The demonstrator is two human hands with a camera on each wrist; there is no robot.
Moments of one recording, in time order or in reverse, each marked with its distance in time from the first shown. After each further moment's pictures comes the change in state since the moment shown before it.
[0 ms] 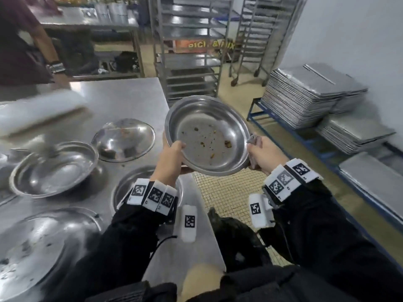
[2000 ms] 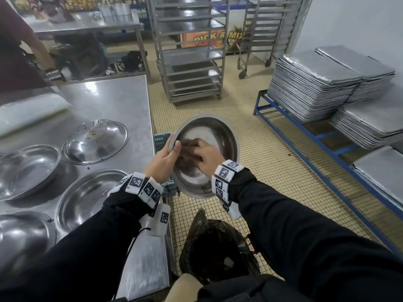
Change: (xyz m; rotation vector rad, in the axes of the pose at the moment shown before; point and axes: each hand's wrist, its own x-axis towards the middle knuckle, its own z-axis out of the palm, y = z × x) left_hand 0.068 -0.056 0.112 0.343 -0.118 0.192; right_hand 0.100 0.089 0.018 -0.241 -0.169 -0.883
